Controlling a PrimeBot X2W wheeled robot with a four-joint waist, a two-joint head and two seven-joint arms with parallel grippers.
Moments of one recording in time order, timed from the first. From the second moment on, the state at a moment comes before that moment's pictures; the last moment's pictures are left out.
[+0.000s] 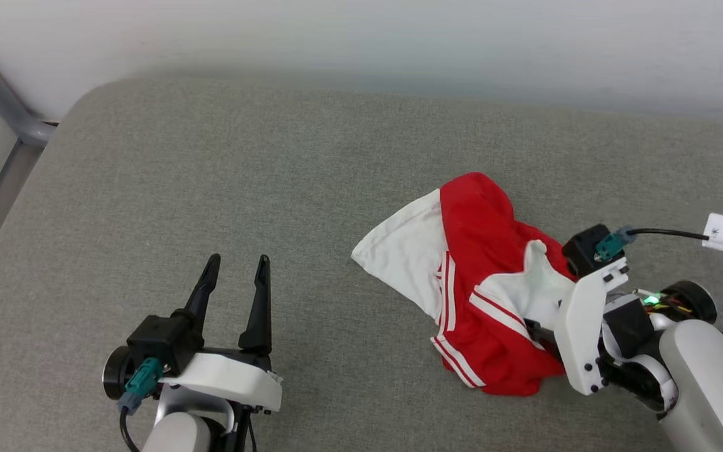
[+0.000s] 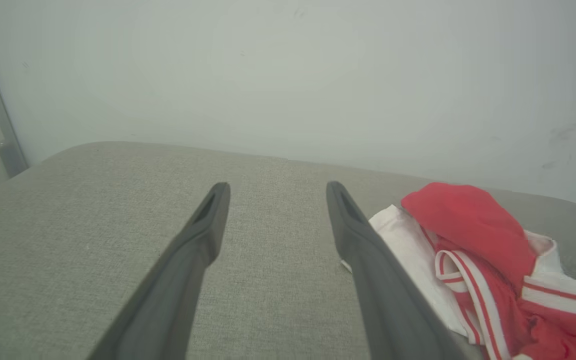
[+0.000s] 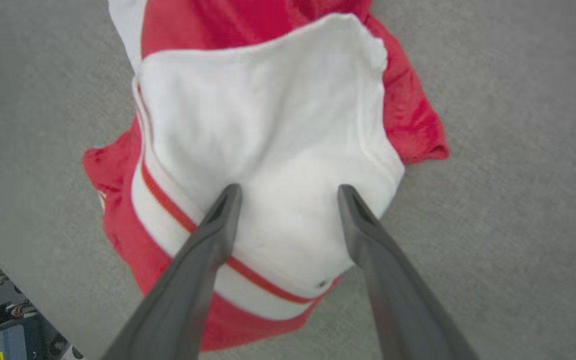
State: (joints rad) left arm -0.13 0.10 -0.17 0.14 -0.29 -0.01 -0.26; right arm -0.40 -0.35 0.38 0.22 0.47 0.13 0.75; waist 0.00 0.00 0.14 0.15
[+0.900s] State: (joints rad) left arm -0.13 0.08 -0.11 0.17 -0.25 -0.04 -0.26; right arm -0.29 -0.36 0.01 0.18 0.35 0.13 0.57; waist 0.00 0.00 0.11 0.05
